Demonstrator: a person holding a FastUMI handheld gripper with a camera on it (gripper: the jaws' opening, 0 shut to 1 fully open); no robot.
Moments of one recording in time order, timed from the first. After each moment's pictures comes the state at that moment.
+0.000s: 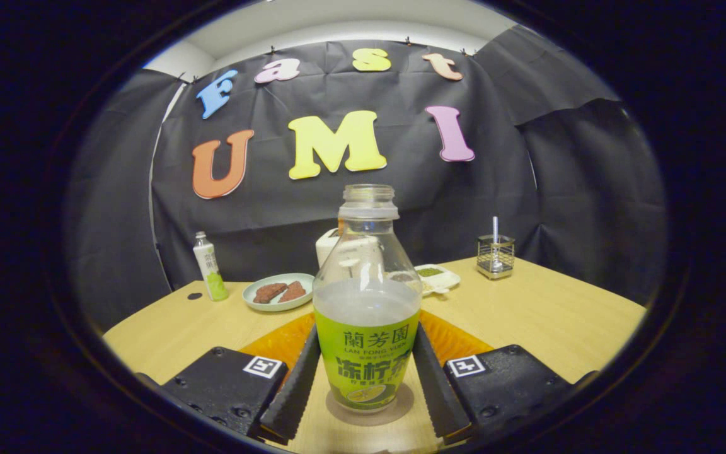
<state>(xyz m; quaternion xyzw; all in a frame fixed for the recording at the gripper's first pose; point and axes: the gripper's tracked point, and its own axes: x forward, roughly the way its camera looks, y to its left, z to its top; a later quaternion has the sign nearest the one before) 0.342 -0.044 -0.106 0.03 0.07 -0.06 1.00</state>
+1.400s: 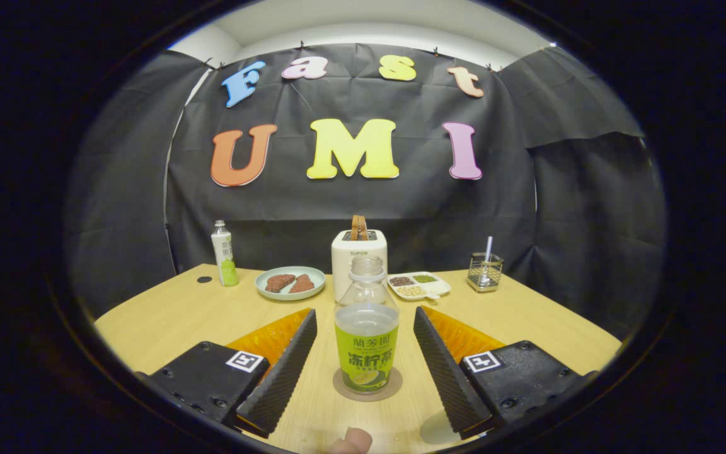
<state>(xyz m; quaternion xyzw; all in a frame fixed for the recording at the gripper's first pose) 0.266 -0.024 -0.064 -0.03 0.08 -0.07 0.99</state>
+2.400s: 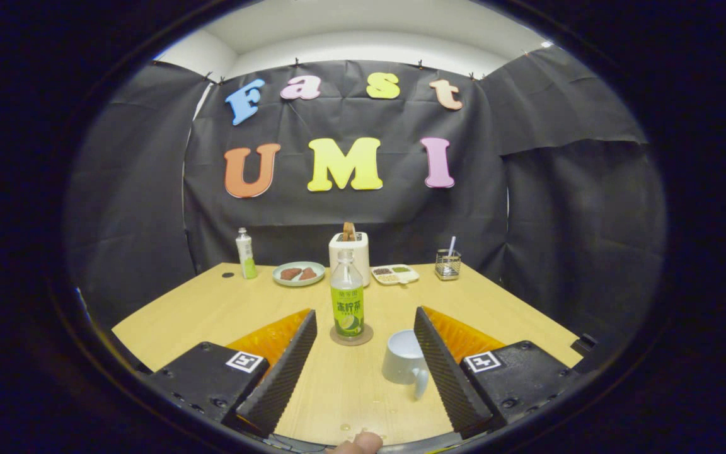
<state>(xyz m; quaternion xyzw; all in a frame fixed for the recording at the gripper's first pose) 0.072 -0.035 -0.049 -0.02 0.09 -0.07 0.99</state>
